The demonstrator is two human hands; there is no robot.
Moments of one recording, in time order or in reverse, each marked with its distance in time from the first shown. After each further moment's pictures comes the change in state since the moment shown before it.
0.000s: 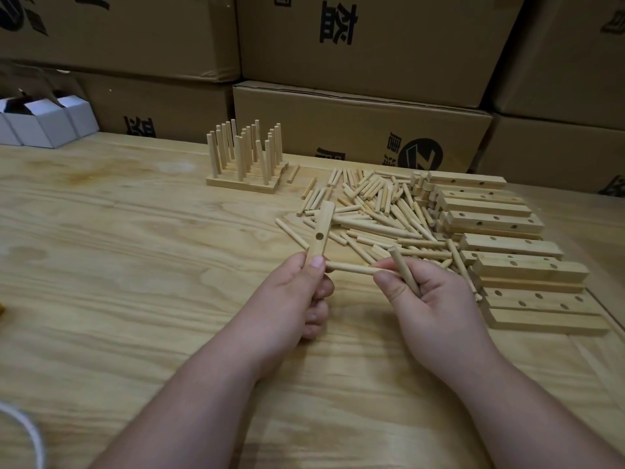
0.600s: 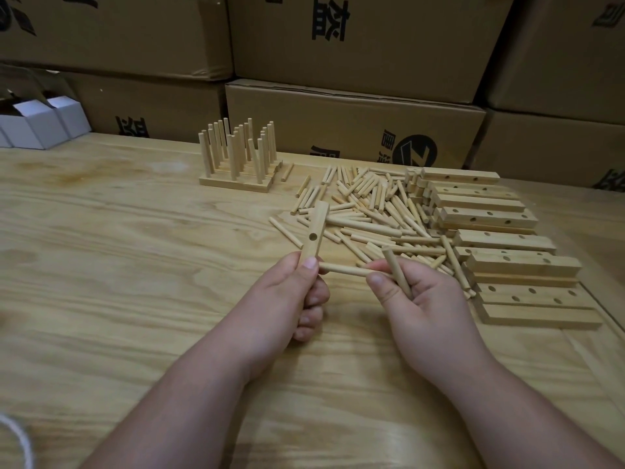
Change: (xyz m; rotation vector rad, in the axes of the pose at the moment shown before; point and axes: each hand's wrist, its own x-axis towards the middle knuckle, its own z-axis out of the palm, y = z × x) left_hand -0.001 -0.002 -0.002 0.012 -0.050 0.014; right_hand -0.006 -0.002 0.000 0.026 -0.001 0.014
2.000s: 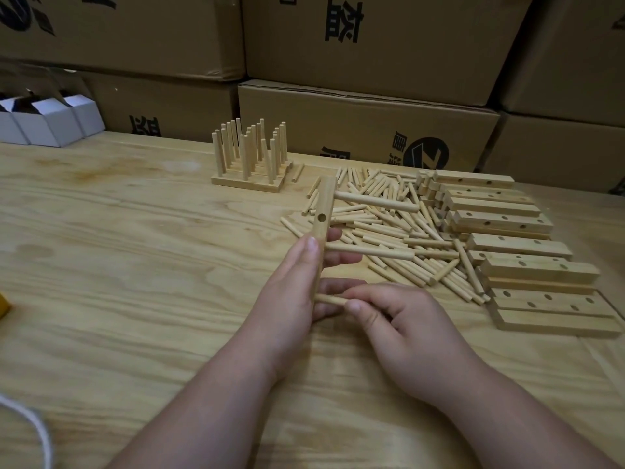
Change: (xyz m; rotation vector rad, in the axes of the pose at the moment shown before) left_hand 0.012 -0.012 0.004 -0.078 0.071 0.213; right_hand -0.003 0.002 0.016 -0.152 -0.311 -0.246
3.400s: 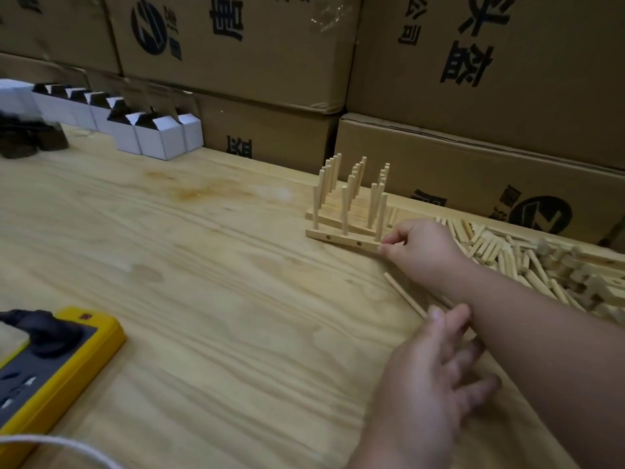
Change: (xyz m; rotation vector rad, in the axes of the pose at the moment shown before) left_hand 0.020 0.019 -0.007 -0.582 0.092 -0.382; right_hand 0.241 0.057 0.070 -0.392 -0.056 0.287
